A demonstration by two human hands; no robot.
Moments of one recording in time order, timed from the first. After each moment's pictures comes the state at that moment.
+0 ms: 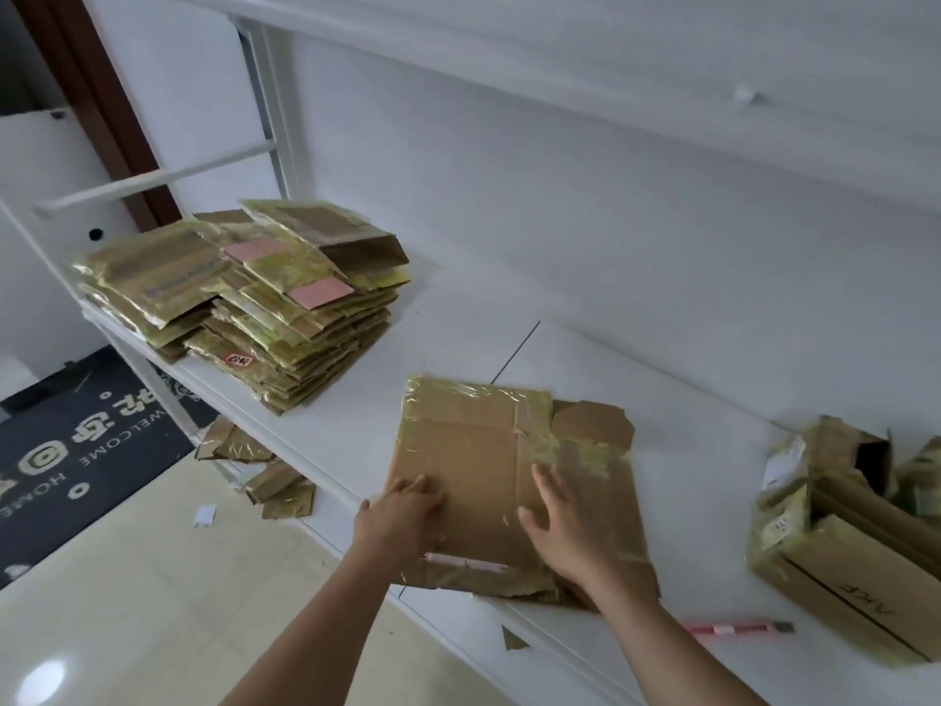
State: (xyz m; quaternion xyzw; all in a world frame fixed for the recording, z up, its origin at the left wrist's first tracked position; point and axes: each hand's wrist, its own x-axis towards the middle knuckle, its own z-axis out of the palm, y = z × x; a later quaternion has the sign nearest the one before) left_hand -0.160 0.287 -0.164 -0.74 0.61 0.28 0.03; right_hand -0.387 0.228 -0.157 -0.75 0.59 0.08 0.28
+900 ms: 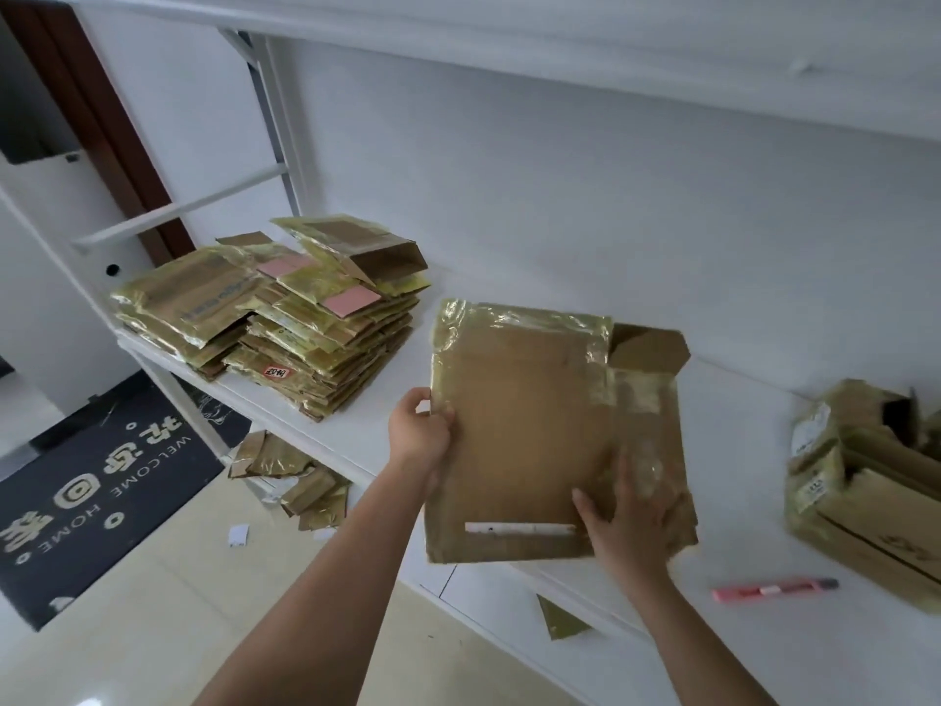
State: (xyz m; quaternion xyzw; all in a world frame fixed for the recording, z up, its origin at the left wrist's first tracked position) left_hand -0.139 0.259 -0.083 -0.70 0.19 0.44 -0.53; right_hand -0.371 0.271 -0.146 -0.61 0.74 -0.13 0.25
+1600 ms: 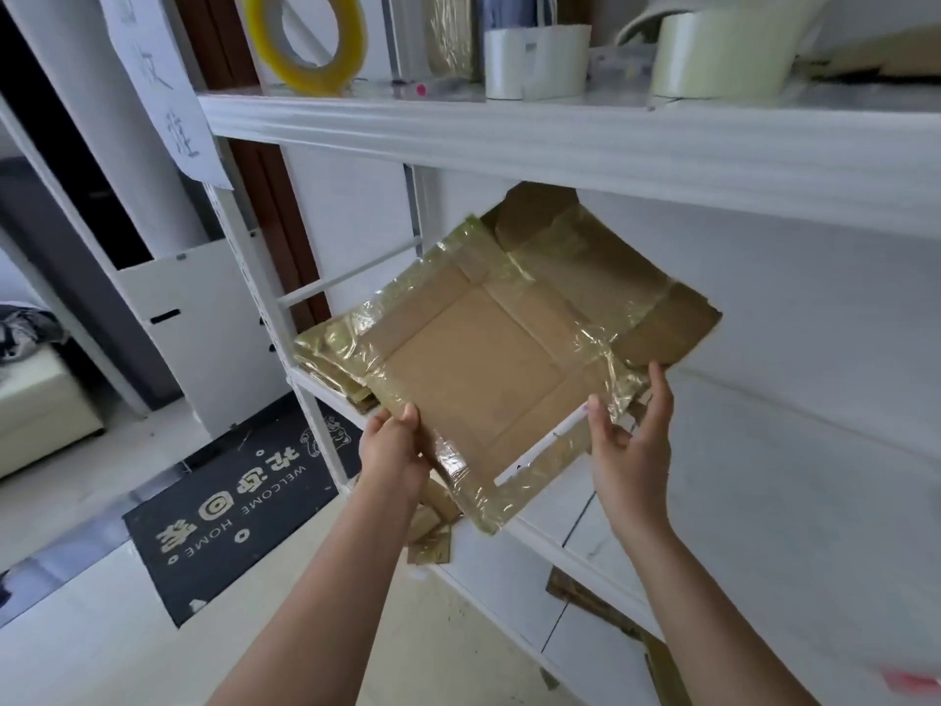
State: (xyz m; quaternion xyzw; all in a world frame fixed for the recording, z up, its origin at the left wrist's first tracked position) left_hand 0.002 0.354 -0.008 -0.50 -0.04 0.43 -0.75; right_hand -0.210 0.315 -0.001 -0.57 0.48 -0.55 0.39
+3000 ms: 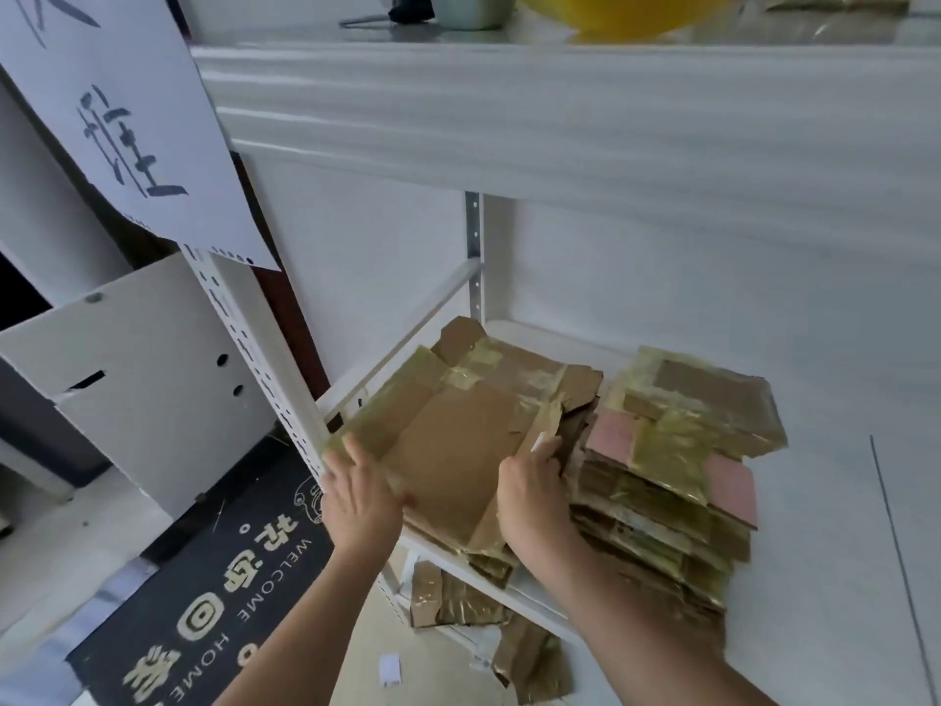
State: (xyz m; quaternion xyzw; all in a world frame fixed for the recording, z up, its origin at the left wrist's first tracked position) left_hand 0.420 0.182 -0.093 -0.90 0.39 0.09 -0.16; right_hand 0.253 0.142 -0.054 -0.76 0.63 0.05 0.13
